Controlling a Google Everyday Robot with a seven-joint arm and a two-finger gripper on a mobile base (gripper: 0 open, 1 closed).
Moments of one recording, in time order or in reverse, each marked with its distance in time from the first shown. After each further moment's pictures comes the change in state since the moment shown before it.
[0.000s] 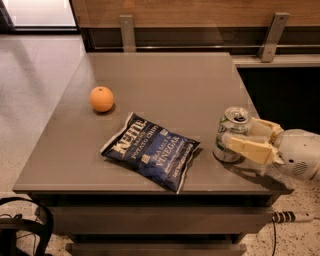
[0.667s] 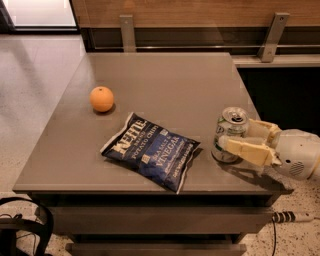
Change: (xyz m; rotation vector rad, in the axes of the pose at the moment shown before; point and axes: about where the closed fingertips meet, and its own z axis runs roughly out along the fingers) arm -0.001 0.003 0.004 -0.008 0.001 -0.003
